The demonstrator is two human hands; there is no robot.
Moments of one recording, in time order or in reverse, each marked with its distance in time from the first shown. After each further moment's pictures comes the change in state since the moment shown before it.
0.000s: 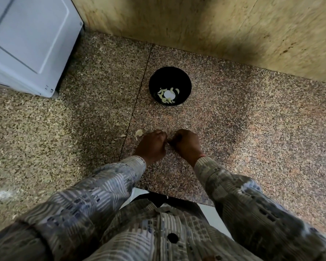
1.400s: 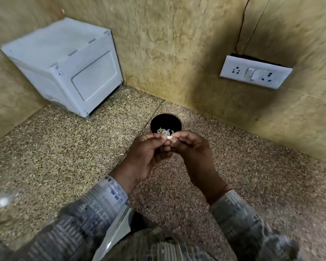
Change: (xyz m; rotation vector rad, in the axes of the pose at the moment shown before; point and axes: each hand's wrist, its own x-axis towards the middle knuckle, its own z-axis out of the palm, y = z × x) left_hand -0.072 0.202 -0.147 -1.758 0.430 -0.390; right_hand -0.141 -0.034 -0.179 1.064 -0.107 -0.597
